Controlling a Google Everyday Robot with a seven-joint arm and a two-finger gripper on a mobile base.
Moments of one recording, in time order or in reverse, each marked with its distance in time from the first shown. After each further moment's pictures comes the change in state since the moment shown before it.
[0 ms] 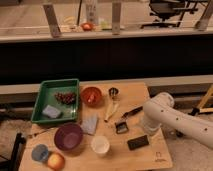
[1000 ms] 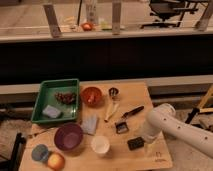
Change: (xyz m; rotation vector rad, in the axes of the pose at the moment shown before) arm -0.016 0.007 0.049 0.040 -0.113 0.050
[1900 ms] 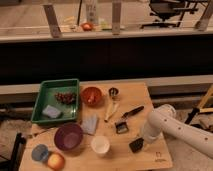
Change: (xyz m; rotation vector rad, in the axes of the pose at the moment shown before) arm 0.015 0.008 0.001 -0.003 0.010 -0.006
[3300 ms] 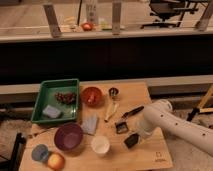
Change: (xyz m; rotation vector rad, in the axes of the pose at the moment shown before) arm -0.041 -0.030 -0.025 0.055 -0.026 -0.191
